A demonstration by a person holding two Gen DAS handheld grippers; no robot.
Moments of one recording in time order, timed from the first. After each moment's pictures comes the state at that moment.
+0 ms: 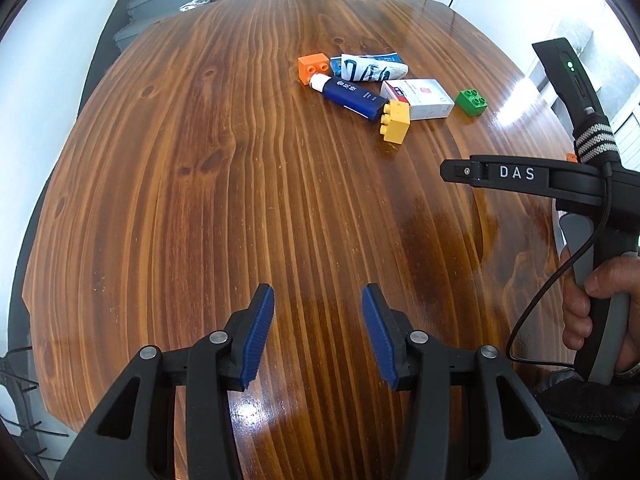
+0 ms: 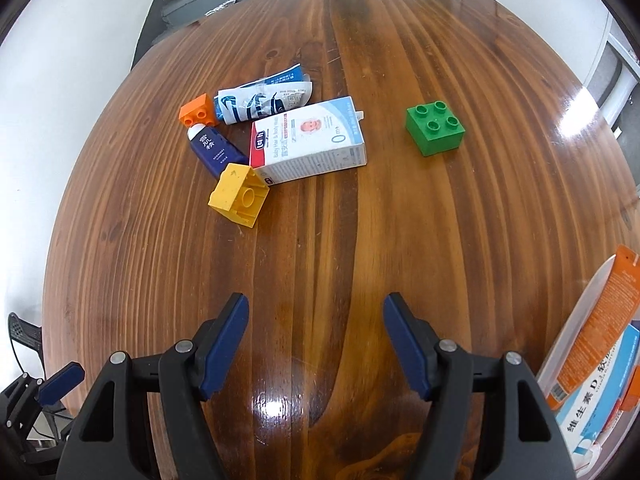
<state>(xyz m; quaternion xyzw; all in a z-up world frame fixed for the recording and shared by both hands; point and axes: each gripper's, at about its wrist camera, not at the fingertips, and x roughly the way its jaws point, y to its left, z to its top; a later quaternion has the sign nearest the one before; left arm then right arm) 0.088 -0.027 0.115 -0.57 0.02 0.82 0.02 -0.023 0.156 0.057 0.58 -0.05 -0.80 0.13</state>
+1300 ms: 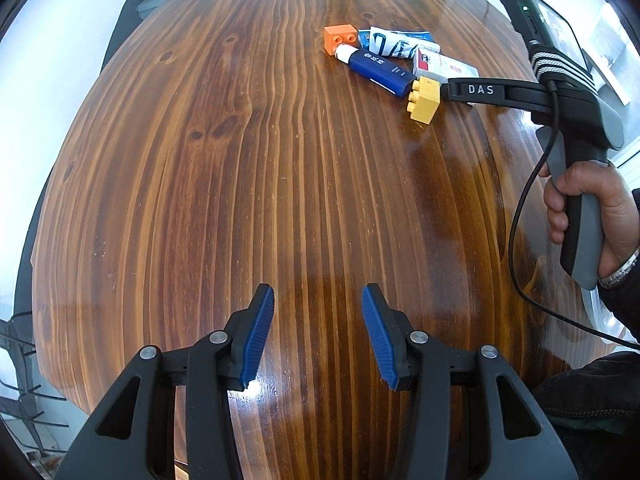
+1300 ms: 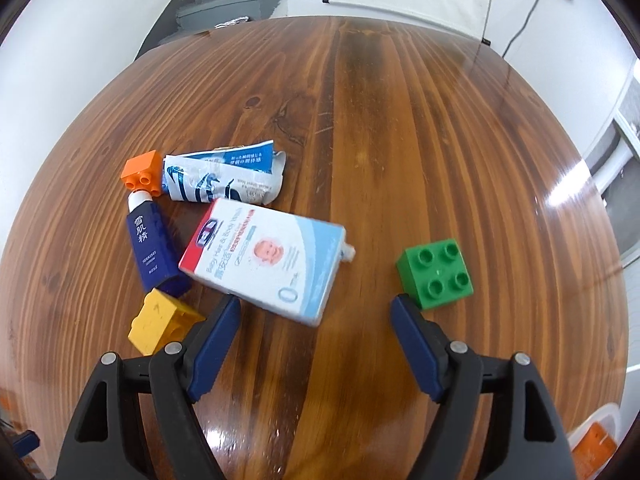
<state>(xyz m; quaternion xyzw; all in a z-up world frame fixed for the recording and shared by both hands) 0.083 -0.026 0.106 -0.60 0.00 0.80 -0.03 -0.082 0.152 0.054 0.51 0.06 -0.85 0.12</state>
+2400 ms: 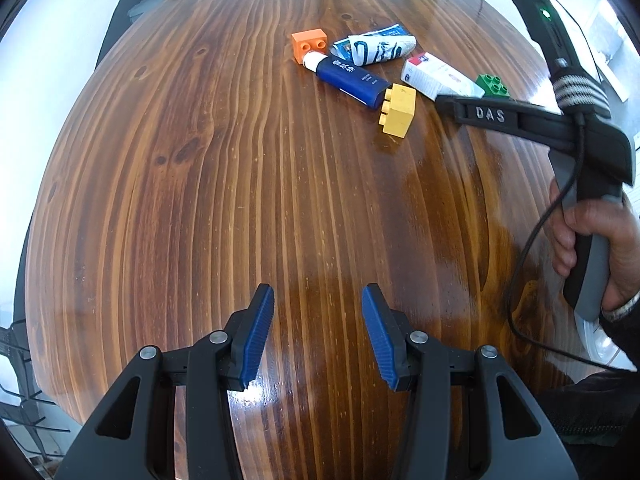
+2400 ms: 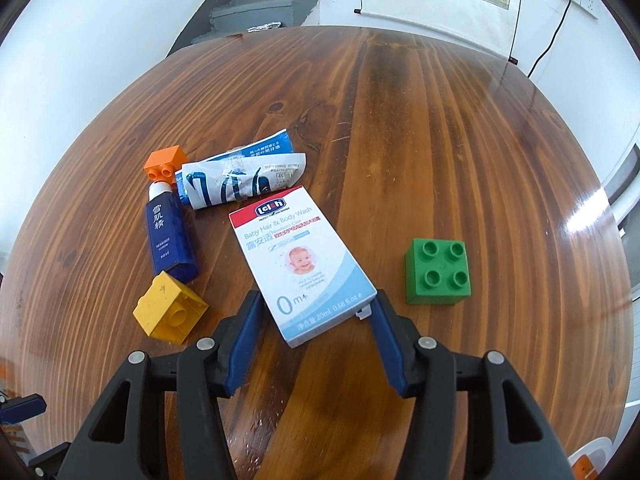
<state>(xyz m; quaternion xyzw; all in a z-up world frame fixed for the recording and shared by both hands) 0.052 0.000 0.098 -0.61 0.00 0.80 -0.02 -0.076 0.168 0.055 0.50 0.06 -0.85 0.18</state>
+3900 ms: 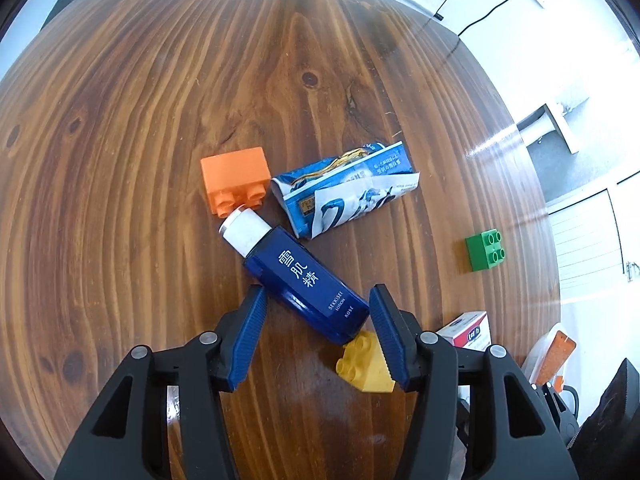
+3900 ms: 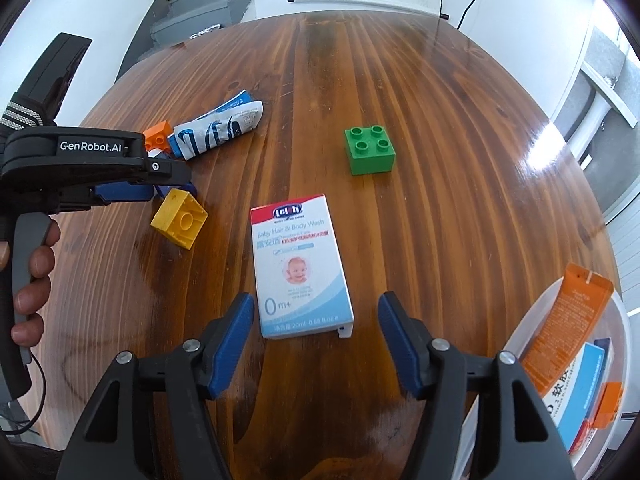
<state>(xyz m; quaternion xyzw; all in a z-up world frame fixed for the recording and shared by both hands) -0.130 -0.009 0.067 -0.59 -0.12 0.79 0.10 -0.021 0.185 0.059 0.53 -0.01 -0.85 0.06</state>
